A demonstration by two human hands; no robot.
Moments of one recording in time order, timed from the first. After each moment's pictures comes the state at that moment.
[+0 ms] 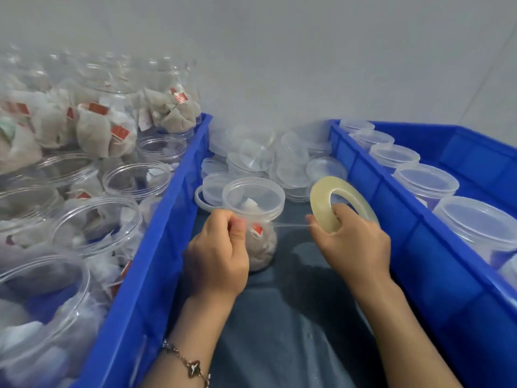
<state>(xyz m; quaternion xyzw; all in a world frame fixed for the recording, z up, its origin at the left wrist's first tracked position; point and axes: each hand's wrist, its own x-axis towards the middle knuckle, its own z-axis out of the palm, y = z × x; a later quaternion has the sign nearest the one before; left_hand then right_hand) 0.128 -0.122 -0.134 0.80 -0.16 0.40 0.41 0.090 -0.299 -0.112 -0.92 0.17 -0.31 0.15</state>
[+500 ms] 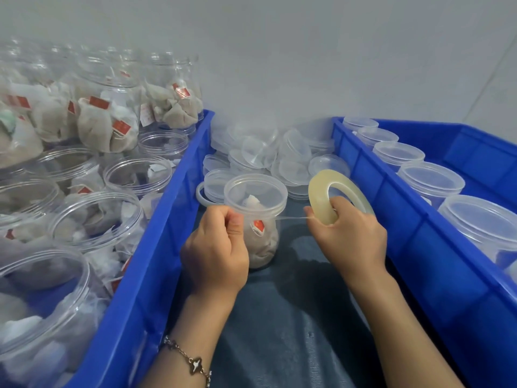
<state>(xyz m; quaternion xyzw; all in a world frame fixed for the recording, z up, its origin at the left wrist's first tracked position) 0.128 -0.123 -0.134 0.79 -0.13 0.42 0.42 0.098 -0.294 -0.111 -0.92 0.16 -0.32 0.17</state>
